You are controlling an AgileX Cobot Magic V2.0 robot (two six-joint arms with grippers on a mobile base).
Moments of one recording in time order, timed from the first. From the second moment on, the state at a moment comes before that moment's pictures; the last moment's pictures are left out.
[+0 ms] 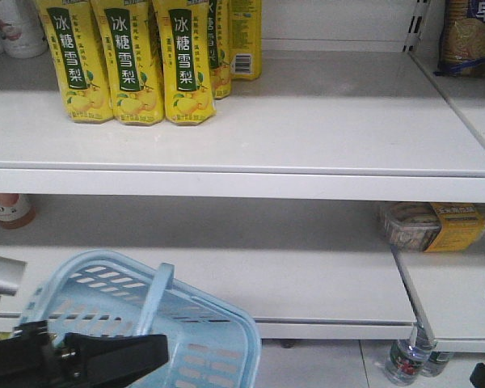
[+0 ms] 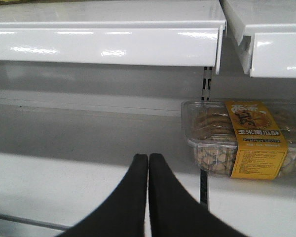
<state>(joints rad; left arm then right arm) -0.58 0.83 -0.39 -1.65 0.48 0.86 -0.27 0.37 -0.17 1.36 0.45 -1.38</state>
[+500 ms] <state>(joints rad) -0.57 0.59 -0.36 -0.99 0.20 0.41 -0.27 0.37 -0.17 1.36 0.45 -1.38</state>
